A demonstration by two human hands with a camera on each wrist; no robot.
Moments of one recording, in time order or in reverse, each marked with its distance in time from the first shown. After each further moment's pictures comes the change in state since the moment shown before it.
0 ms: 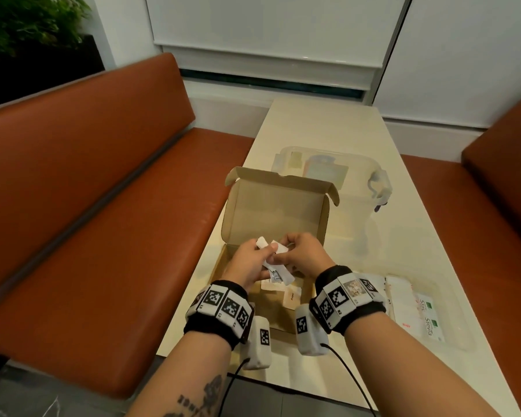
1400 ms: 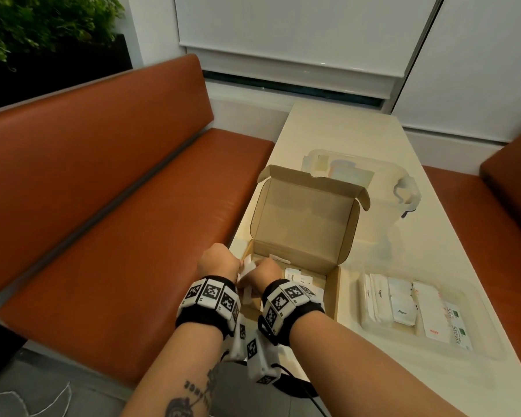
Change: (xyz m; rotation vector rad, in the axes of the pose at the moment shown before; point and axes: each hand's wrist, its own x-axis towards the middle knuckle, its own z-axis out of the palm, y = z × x) left_hand 0.010 -0.014 -0.099 0.908 0.478 -0.195; right_hand 0.001 -0.040 0.129 -0.009 -0.097 0.274
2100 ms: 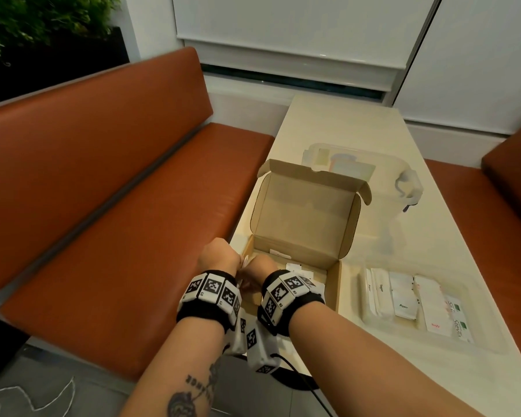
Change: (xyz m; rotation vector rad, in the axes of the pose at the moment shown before) left_hand 0.008 0.001 0.005 0.046 0.020 -0.001; right_hand -0.001 -0.010 0.005 0.034 -0.179 0.045
